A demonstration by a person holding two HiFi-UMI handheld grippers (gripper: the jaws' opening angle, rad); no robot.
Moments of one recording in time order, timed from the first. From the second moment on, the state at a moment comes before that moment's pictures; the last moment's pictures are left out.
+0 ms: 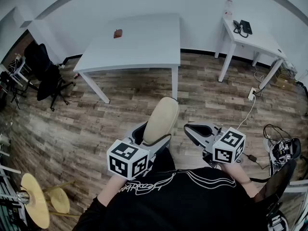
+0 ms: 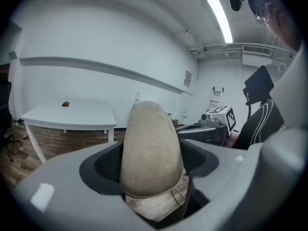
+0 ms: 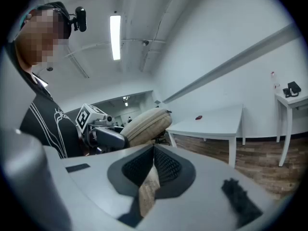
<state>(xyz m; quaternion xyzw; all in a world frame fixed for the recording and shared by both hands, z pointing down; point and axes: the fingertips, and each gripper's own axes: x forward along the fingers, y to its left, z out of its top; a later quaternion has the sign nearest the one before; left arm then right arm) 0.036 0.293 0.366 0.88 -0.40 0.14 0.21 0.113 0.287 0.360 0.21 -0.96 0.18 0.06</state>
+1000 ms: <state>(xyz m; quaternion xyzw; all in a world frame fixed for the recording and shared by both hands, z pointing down) -0.120 -0.176 0.444 0.85 -0.41 0.23 0.23 -0.020 -0.147 0.427 0.23 -0.93 0.26 0.09</state>
